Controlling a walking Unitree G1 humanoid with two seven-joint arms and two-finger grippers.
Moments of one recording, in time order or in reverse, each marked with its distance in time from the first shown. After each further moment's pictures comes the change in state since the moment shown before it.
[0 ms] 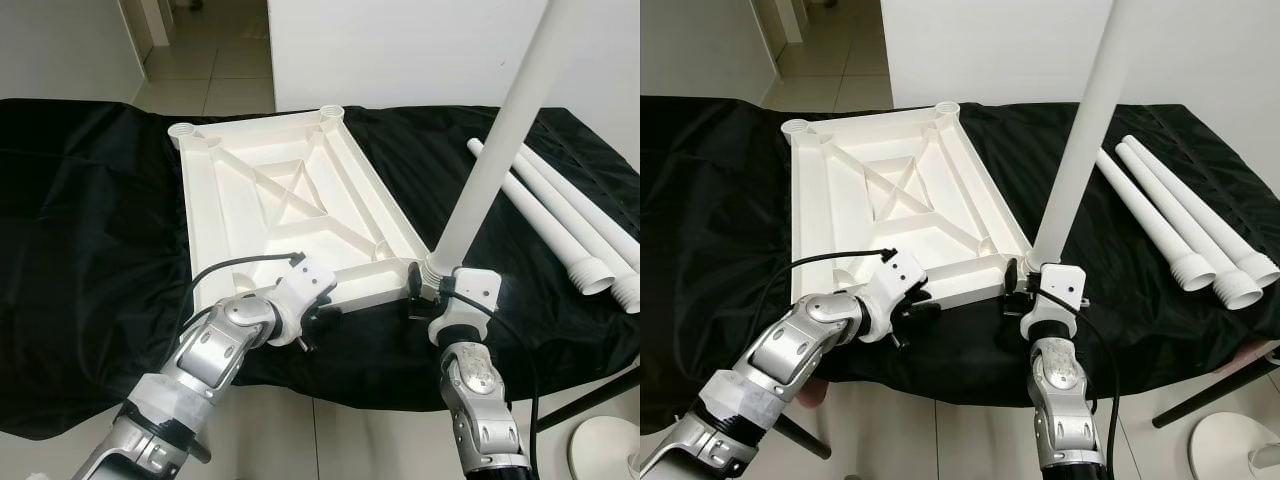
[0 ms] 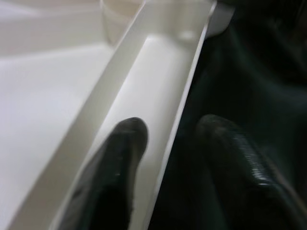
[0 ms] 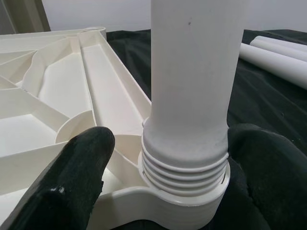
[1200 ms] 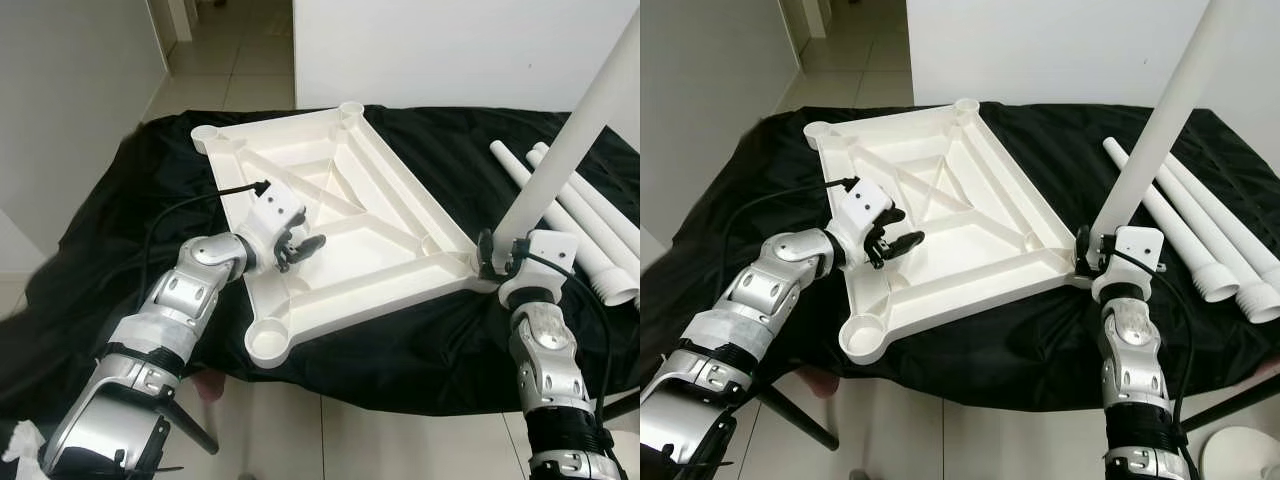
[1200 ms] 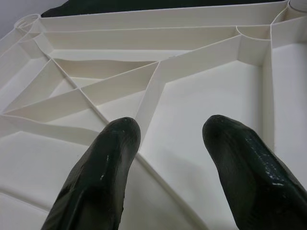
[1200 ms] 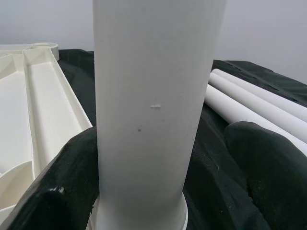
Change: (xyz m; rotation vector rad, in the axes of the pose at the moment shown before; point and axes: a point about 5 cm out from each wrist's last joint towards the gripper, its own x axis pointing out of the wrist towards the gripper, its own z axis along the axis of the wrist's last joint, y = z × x) left arm -0.019 0.077 0.028 0.199 -0.127 0.191; right arm 0.045 -0.086 0.022 -0.114 -0.072 -0.139
